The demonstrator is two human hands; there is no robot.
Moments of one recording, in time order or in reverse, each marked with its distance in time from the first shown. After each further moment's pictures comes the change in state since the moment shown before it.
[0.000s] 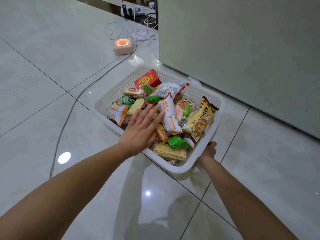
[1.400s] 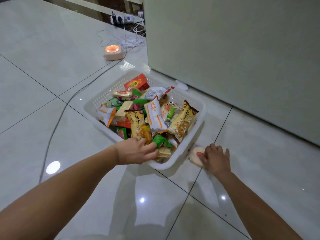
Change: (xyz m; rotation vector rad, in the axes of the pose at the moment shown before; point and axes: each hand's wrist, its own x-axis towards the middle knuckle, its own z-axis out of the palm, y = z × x) left_hand -0.016 0.020 -0.013 0.301 0.024 0.714; right_hand 0.020 0.061 -0.085 -1.124 0.114 -0.702
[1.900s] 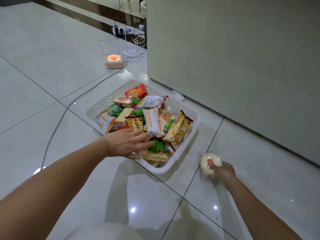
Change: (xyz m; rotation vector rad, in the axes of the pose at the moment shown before) left_hand -0.018 -0.041 -0.018 -0.101 -0.080 -0.025; right_hand -0.032 0.030 -0.033 1.008 -0.074 0.630
